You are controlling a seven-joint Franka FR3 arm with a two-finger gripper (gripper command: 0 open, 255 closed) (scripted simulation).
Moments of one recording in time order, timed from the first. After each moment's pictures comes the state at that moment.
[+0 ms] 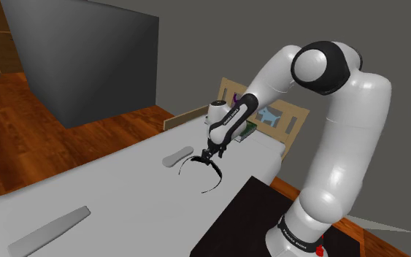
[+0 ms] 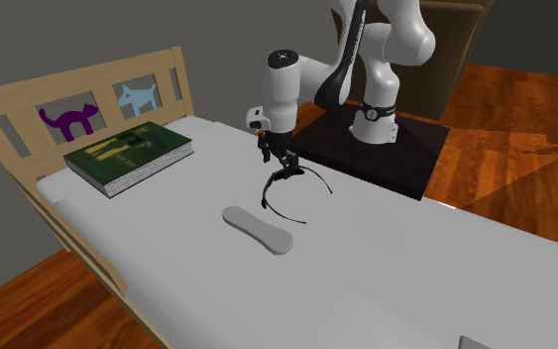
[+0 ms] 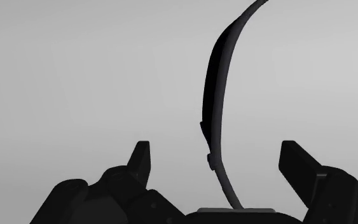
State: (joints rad) arm -0.21 0.26 -0.07 -2.45 -0.26 2.64 0.17
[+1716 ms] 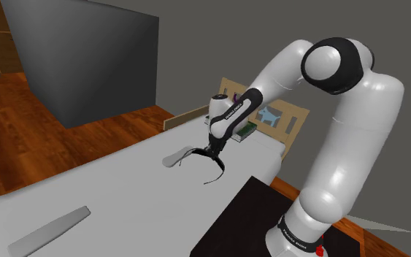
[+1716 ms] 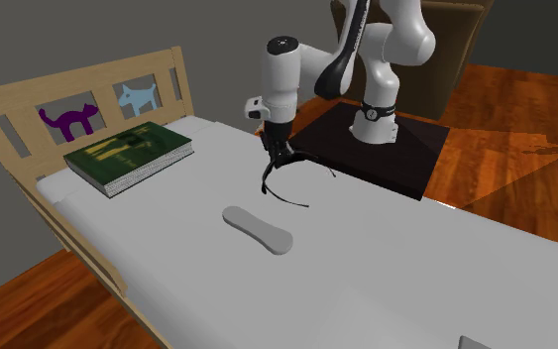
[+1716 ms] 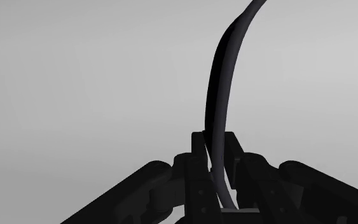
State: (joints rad) arm -0.21 0.19 -0.07 -2.45 -0.24 2.57 0.15
